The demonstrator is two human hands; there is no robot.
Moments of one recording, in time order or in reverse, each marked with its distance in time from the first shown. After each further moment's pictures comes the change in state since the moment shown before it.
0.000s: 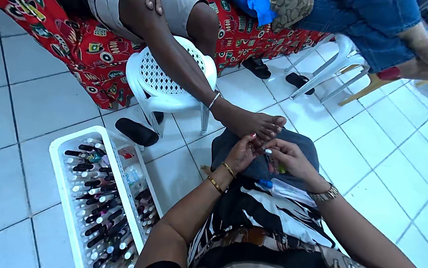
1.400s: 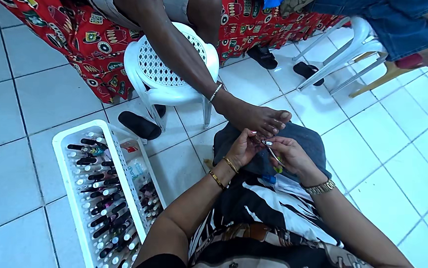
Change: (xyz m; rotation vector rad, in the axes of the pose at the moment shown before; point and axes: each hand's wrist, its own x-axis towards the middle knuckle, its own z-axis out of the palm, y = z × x) left_hand 0.003 -0.003 -0.004 -0.075 0.026 0.002; right_hand 0.011 0.014 0.006 0.380 0.133 0.294
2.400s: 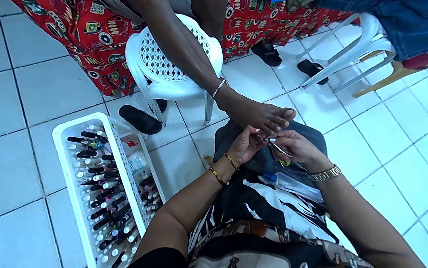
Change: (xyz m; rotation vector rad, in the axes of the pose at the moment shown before) left_hand -0.002 0.001 0.001 0.035 0.034 -0.008; right_hand 0.023 -0.009 -0.029 -0.082 -0.311 0.036
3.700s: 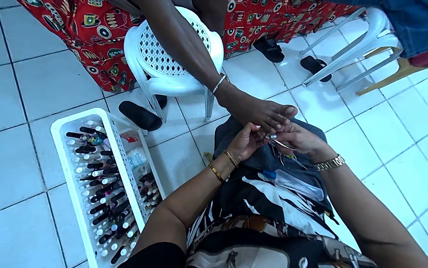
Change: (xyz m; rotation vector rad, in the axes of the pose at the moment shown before) left_hand 0.000 0.001 -0.003 0.067 -0.041 0.006; right_hand 0.008 -0.014 -0.010 -0.107 -0.121 0.010
